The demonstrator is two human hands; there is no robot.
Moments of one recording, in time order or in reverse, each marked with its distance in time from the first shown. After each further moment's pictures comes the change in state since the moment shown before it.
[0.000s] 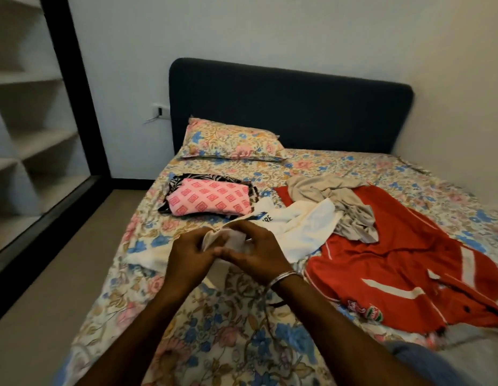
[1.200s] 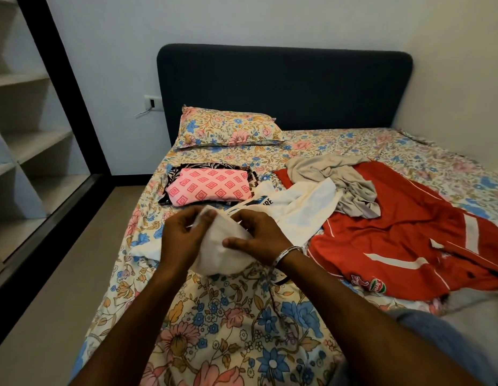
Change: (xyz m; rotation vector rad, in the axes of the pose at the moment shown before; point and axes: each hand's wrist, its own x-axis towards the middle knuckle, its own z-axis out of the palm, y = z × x) left_hand 0.002 0.013 -0.002 -0.257 0.077 -0.100; right_hand 0.001 0.015 -0.006 -0.021 -0.148 0.181
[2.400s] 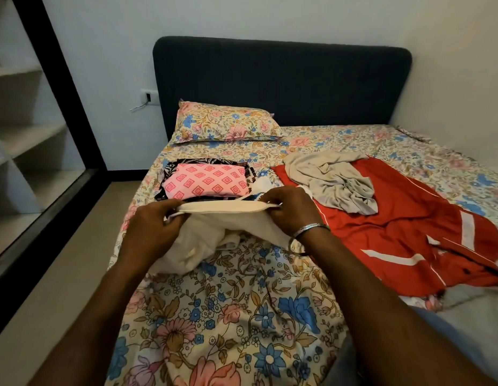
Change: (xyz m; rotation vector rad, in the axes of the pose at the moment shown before) left_hand 0.023 0.006 -0.052 0.658 -0.036 0.152; right_hand 0.007 0.008 -0.065 -0.390 0.220 0.058
